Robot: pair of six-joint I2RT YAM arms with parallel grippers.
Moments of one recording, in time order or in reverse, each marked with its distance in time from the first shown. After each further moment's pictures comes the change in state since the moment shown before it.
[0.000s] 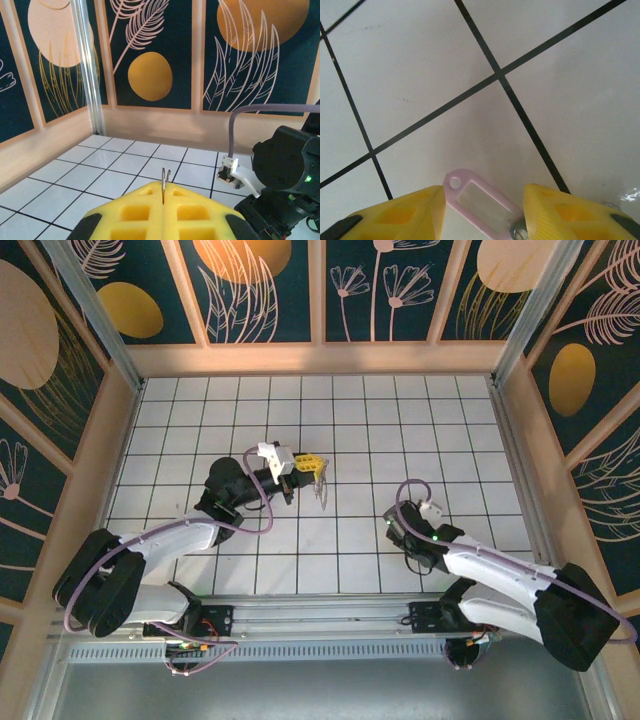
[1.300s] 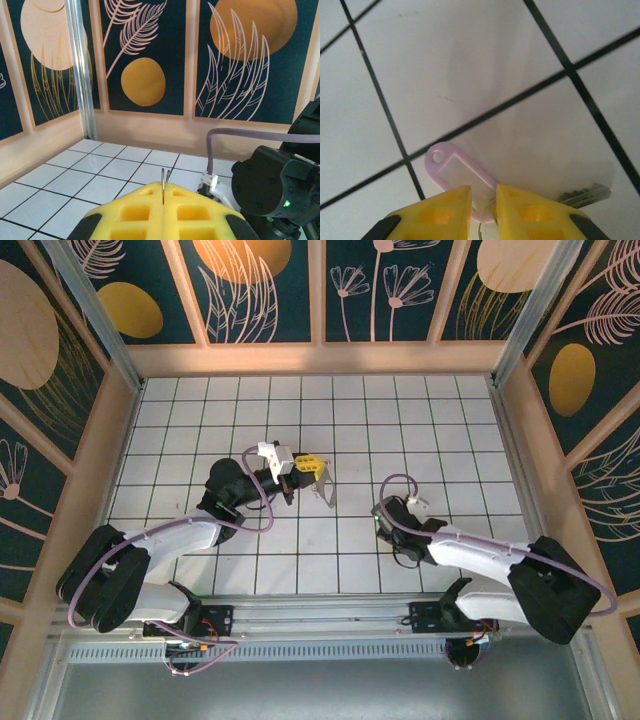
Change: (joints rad) left arm 0.000 0.026 -0.004 0.058 0.024 -0.056; right arm 0.022 0.196 0.040 0.187 -0.021 -0.002
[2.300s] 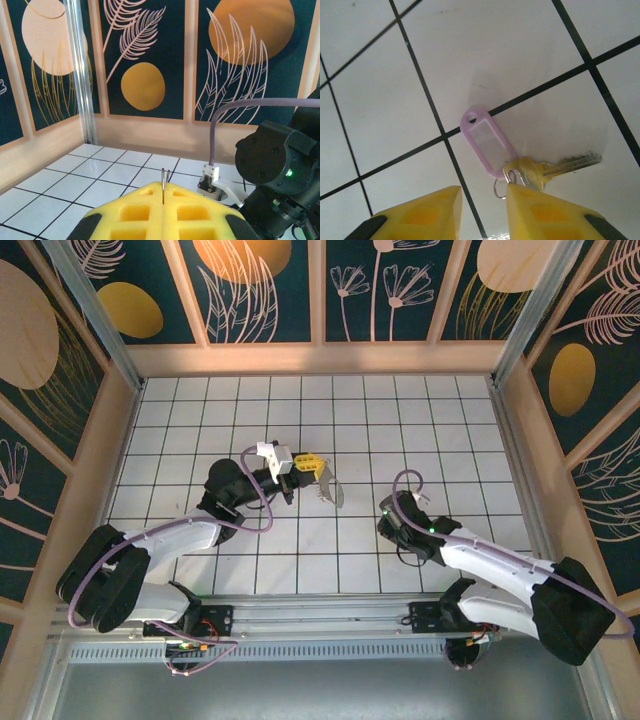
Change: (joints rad) left arm 0.000 0.000 -0.001 0.022 0.000 -0.005; right arm -0.032 -0.136 0.027 -0.116 -0.115 -0.044
